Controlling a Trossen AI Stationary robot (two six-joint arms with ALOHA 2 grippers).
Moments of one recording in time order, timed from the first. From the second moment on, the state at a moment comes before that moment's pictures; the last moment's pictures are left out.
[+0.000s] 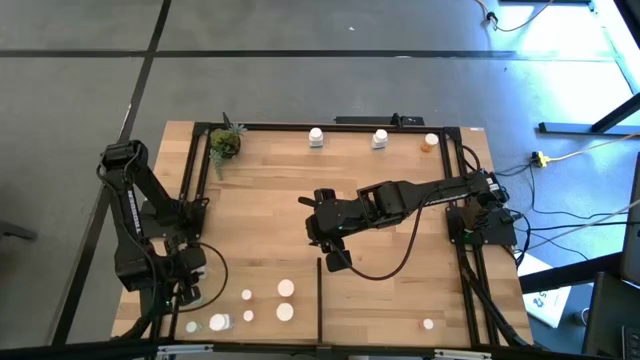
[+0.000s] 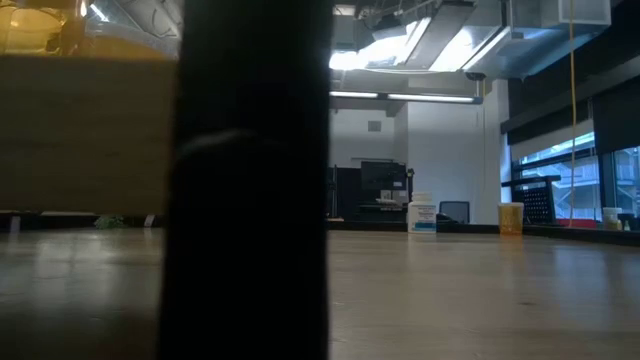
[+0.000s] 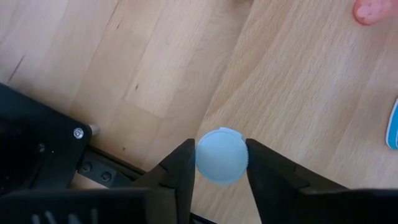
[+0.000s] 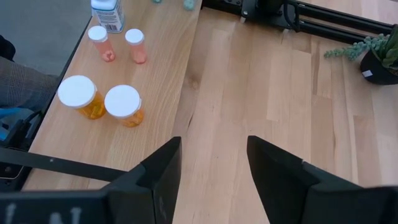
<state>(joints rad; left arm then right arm) -1.29 1.30 0.92 -1.22 -0.33 -1.78 0.25 1.90 1.99 -0.91 0.09 -0.03</state>
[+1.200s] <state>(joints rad) -1.29 1.30 0.97 -1.22 -0.30 -1.72 0.25 1.90 1.99 -0.91 0.09 -0.03</state>
